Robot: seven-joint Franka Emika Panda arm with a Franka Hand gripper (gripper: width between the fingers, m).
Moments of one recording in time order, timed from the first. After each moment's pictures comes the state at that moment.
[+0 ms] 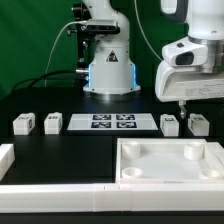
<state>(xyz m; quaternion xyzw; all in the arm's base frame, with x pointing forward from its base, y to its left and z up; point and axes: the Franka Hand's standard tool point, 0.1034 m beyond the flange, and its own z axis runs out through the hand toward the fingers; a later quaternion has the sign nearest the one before) 0.418 0.168 0.047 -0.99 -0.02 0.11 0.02</state>
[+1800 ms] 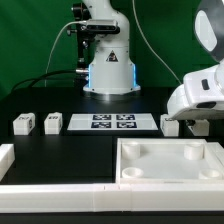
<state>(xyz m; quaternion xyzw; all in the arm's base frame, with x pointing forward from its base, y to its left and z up) 0.394 0.189 0.018 -0.92 -0.04 0.38 -0.02</state>
